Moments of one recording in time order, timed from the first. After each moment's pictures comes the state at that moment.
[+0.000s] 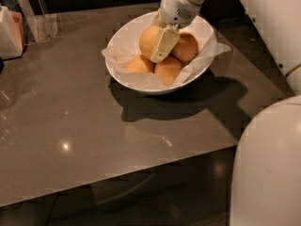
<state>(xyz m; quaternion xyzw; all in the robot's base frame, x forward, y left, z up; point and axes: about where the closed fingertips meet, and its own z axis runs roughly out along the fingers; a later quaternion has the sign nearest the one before) 0.636 -0.031 0.935 -0.72 0.65 0.13 0.21</state>
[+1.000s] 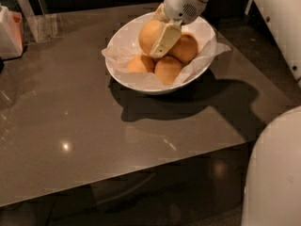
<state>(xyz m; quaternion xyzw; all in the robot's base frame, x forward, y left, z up) 0.631 -0.028 0.955 -0.72 0.63 0.15 0.26</state>
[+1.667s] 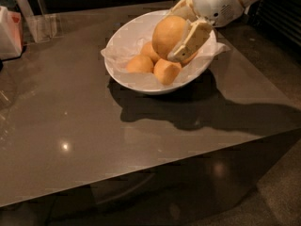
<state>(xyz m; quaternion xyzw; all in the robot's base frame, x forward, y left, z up) 0.564 -0.058 1.007 -0.68 0.59 0.19 0.38</state>
